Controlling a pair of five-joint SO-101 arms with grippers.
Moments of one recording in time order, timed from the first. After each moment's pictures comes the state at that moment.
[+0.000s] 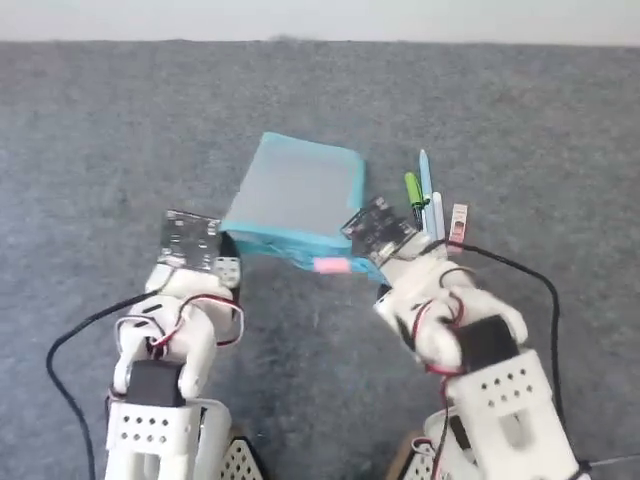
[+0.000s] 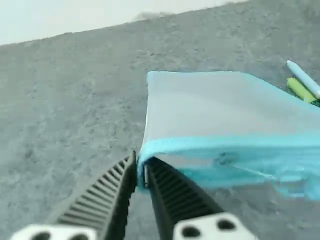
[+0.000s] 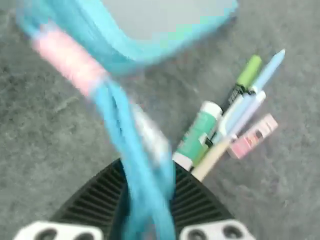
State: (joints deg) left arm -1.8 -81.7 78.3 48.8 -1.5; right arm -22.1 -58.5 54.6 67.3 23.3
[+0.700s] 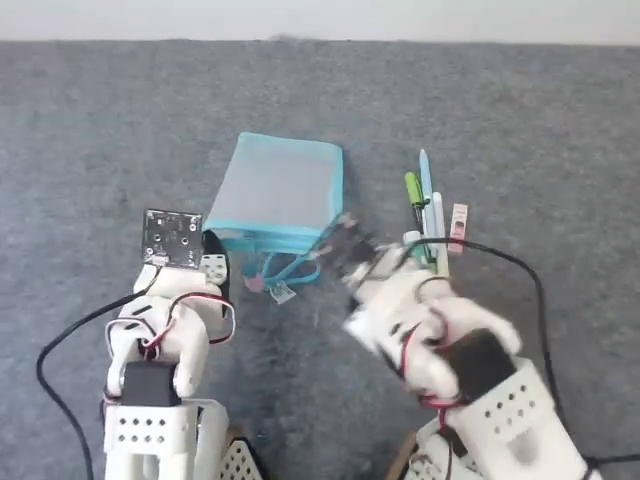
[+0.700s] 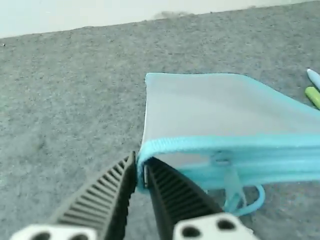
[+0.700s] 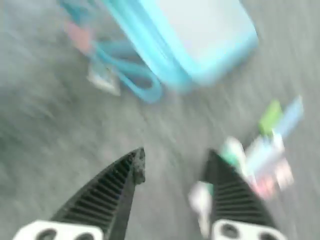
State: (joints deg) left arm -5.2 -81.7 78.3 48.8 -0.2; right arm -40.2 -61.1 48.5 68.7 19.8
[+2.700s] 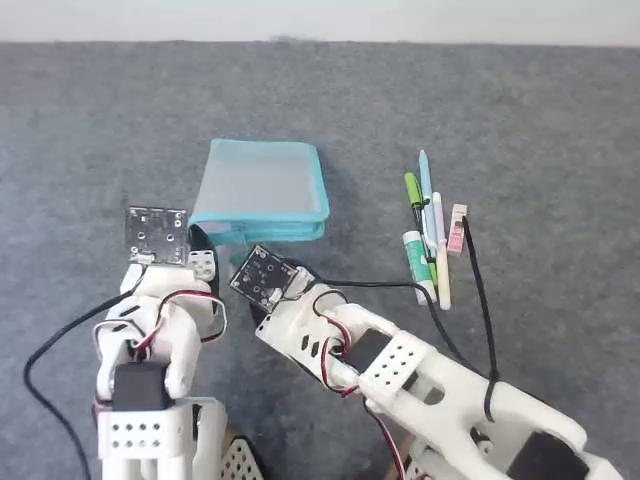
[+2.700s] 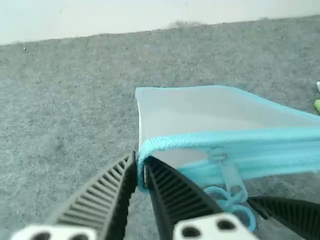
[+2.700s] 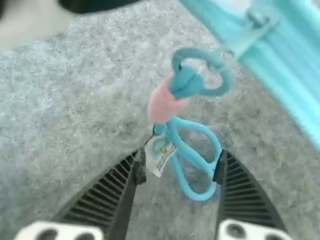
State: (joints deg) left arm -7.7 -81.6 72.9 53.2 -0.2; right arm -54.2 -28.6 66.5 8.6 9.5
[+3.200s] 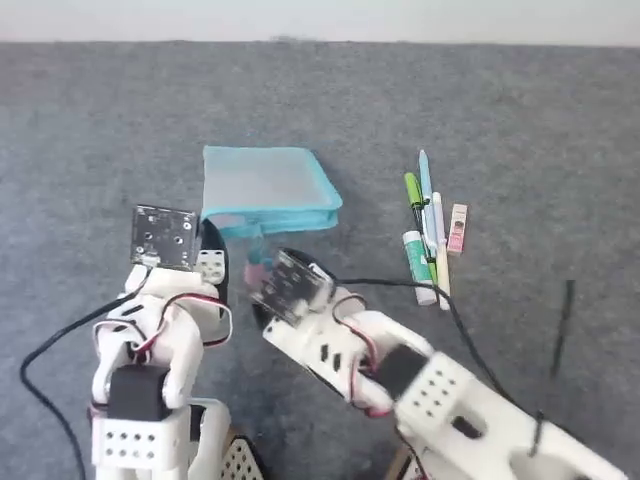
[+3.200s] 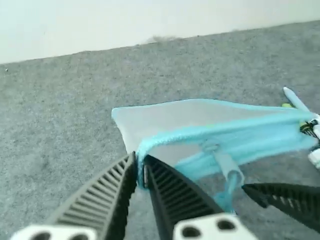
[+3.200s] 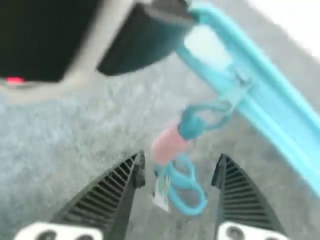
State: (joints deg) left arm -2.7 -81.6 66.9 57.4 -0.2; right arm -54.2 -53.0 71.6 17.1 9.5
